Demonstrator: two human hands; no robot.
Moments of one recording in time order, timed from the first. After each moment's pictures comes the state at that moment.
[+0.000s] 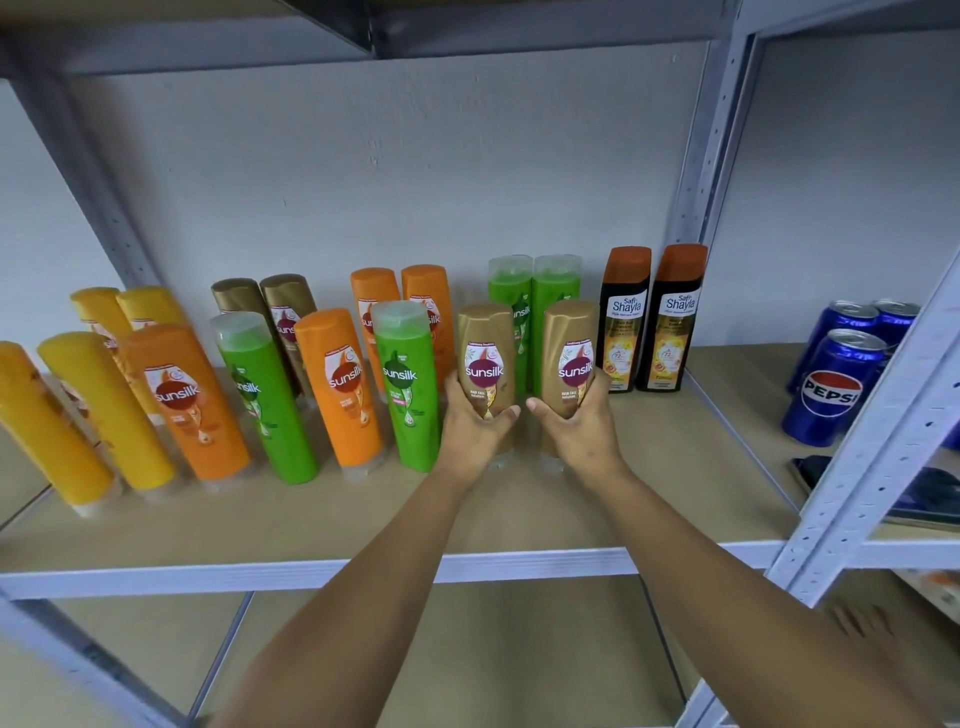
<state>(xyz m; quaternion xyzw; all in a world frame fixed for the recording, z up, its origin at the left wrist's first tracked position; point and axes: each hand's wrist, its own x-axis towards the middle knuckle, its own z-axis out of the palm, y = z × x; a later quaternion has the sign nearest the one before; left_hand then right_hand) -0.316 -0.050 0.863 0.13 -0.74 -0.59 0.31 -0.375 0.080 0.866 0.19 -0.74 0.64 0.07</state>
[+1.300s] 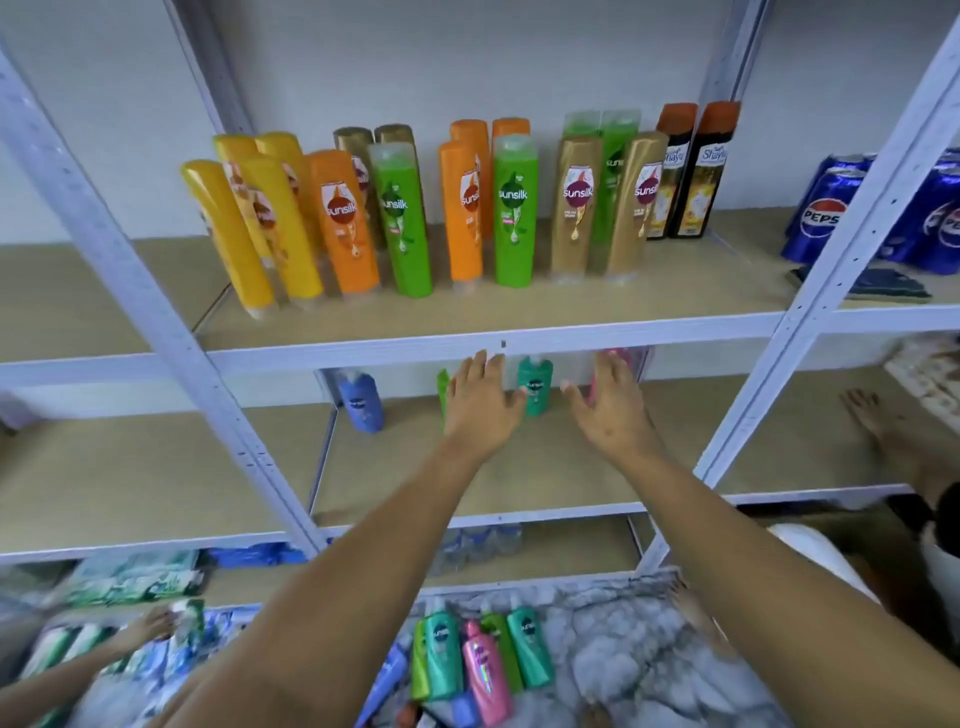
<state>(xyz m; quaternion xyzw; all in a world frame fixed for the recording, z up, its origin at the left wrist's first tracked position) -0.026 -0.076 0.790 0.14 -0.95 -0.24 0.14 -0.086 0.089 0.790 0.17 -0.94 0.28 0.05</state>
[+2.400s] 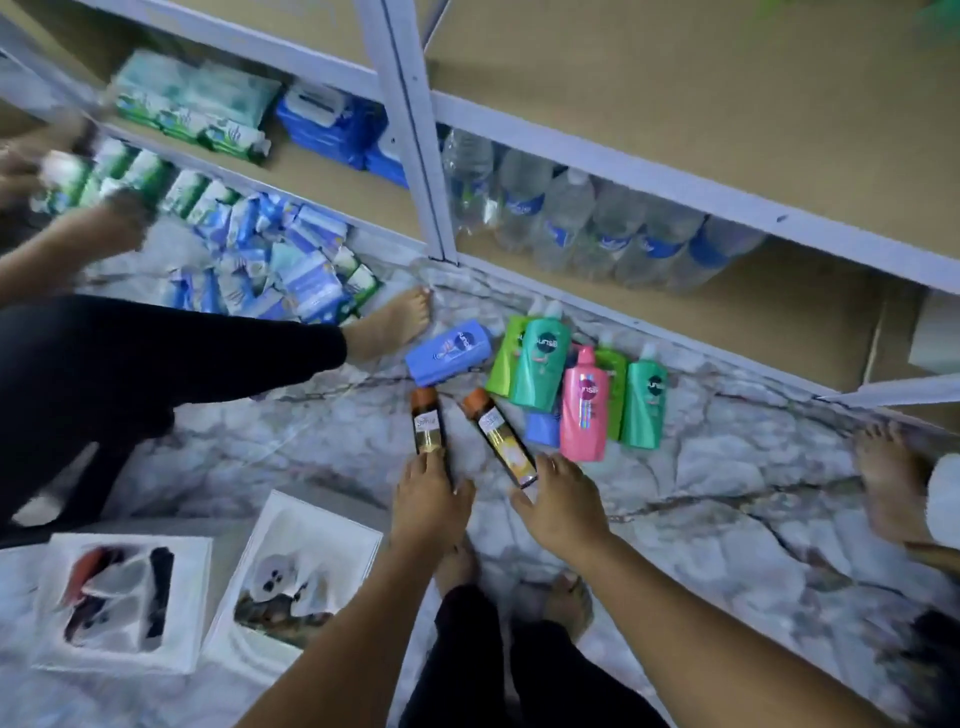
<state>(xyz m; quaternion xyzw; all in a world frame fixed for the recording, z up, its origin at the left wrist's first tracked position) 0.295 -0.109 0.219 0.51 -0.77 -0.32 -0.19 0.170 0.001 0.216 0.36 -0.85 0.02 -0.38</state>
